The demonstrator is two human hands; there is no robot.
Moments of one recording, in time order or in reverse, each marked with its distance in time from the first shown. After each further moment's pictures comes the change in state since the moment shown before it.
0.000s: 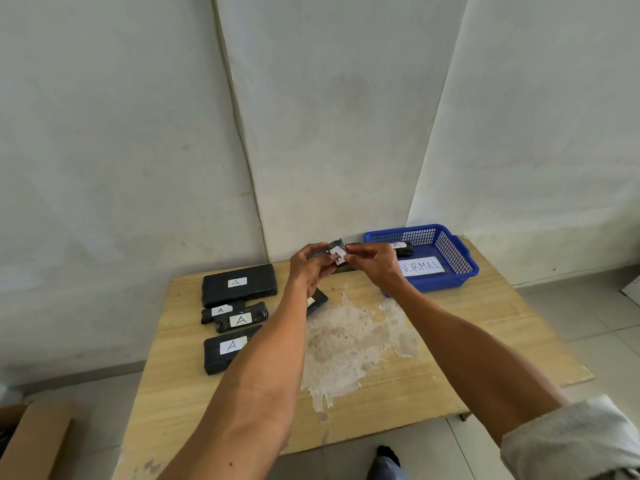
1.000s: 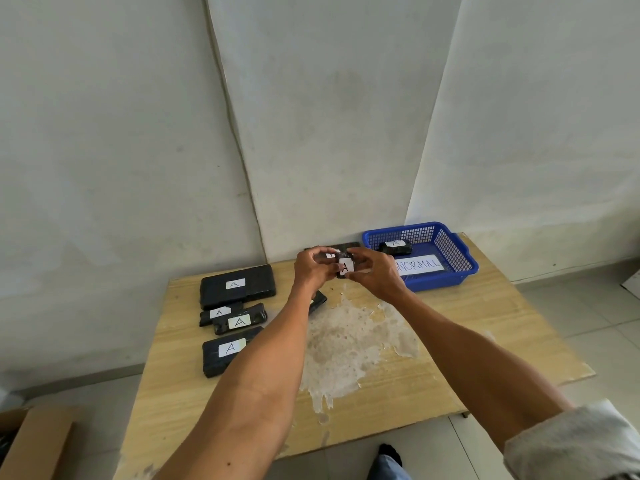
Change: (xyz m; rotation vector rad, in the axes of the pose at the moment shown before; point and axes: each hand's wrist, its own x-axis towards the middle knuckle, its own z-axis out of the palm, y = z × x) left_hand 0.011 -0.014 0.005 0.380 -0.031 0.134; right_hand -0.006 0.020 -0.007 -0.310 -0.066 -0.115
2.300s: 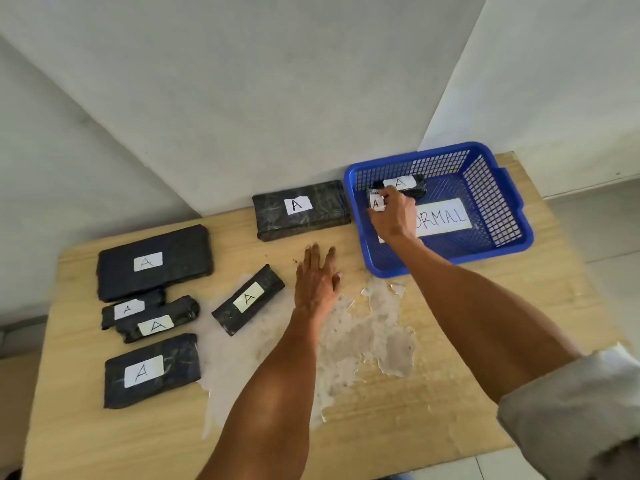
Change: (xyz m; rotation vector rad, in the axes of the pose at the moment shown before) left_hand 0.177 -0.232 0.107 1.333 -0.236 -0.051; right_hand 0.209 0.265 0.028 -0.269 0.025 0.501
